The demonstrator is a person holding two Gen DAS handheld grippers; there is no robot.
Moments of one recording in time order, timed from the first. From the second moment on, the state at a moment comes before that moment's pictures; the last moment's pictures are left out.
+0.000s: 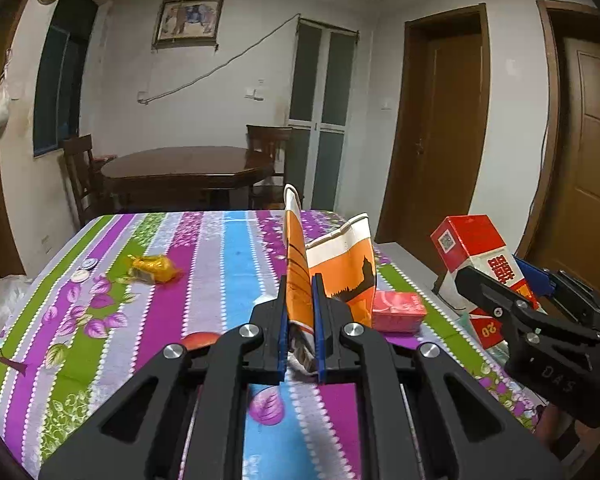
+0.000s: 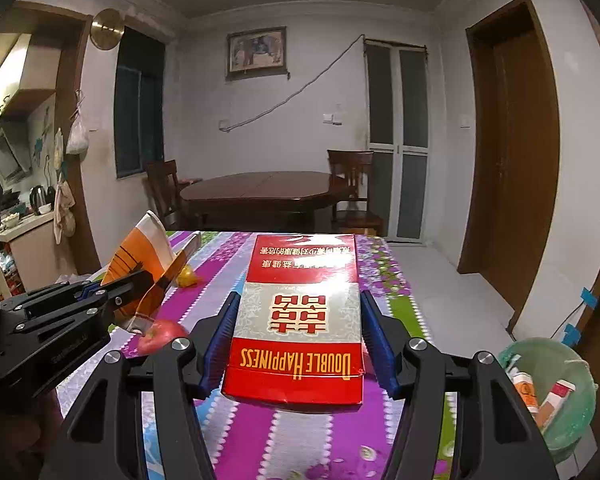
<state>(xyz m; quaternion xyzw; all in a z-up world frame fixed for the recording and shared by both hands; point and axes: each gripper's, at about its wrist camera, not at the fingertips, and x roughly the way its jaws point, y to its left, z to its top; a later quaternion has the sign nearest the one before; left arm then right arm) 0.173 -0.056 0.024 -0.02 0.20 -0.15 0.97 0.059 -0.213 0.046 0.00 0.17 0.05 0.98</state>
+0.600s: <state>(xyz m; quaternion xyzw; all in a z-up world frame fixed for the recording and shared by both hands) 0.179 -0.180 0.037 0.00 0.19 -0.25 0.95 0.028 -0.363 0.056 0.02 0.16 -0.05 0.98</state>
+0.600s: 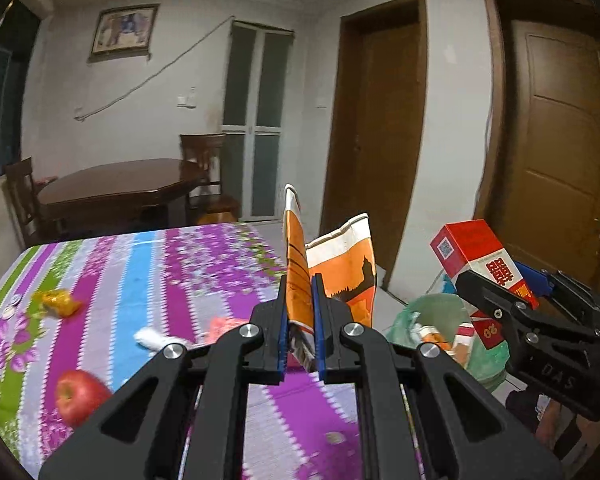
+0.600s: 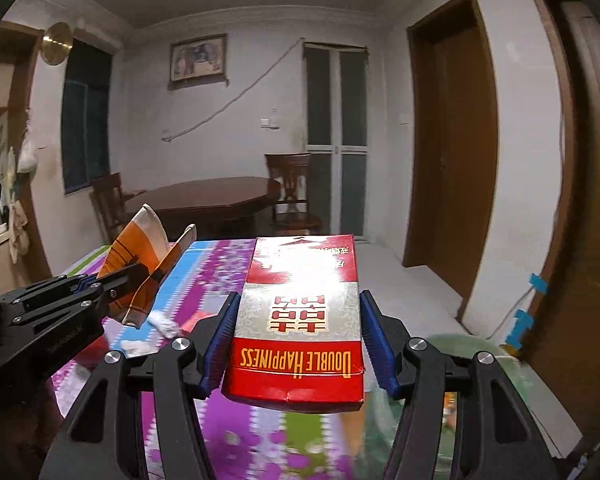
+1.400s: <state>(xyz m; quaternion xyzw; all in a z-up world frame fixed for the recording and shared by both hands) 0.223 -0.372 -0.004 0.05 0.25 -0.35 0.90 0.046 -0.602 0.002 0.07 0.27 -0.16 0.95</state>
